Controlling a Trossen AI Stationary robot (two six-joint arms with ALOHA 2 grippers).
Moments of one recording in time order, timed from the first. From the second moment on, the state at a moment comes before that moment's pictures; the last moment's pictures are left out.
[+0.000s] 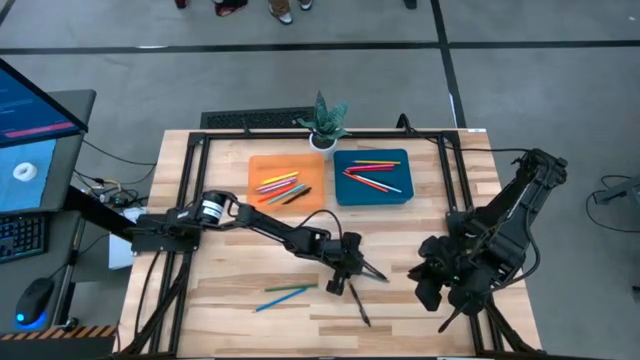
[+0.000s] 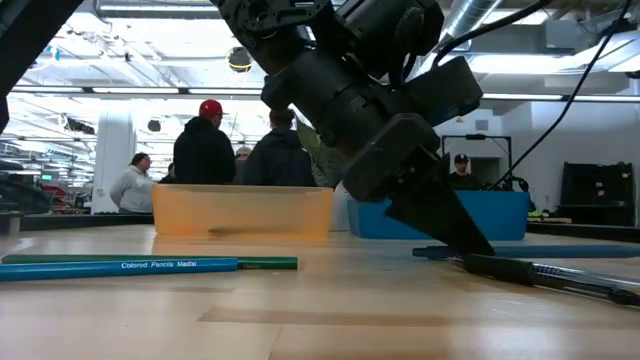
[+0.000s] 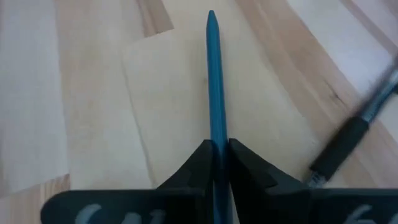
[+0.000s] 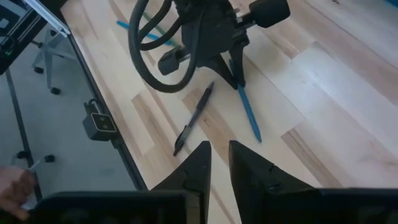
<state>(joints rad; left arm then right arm) -0.18 2.28 1.50 -0.05 0.06 0.16 0.91 1.28 1.20 -1.06 0.50 1.47</state>
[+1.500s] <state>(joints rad) -0.29 1.21 1.65 -0.25 -0.25 -0.14 0.95 1.21 1.20 -1.07 0.79 1.42</state>
